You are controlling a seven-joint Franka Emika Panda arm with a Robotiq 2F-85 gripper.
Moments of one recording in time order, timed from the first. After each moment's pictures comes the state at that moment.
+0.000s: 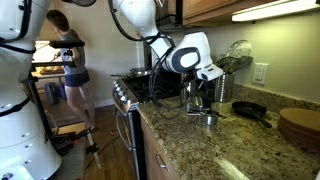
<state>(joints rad) 0.04 0.51 -0.20 -1.94 0.05 2.77 0.84</state>
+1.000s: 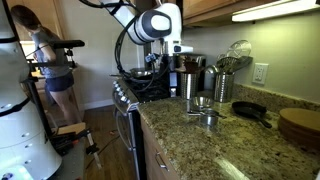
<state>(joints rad) 0.05 0.04 -0.09 -2.26 -0.14 2.29 0.54</state>
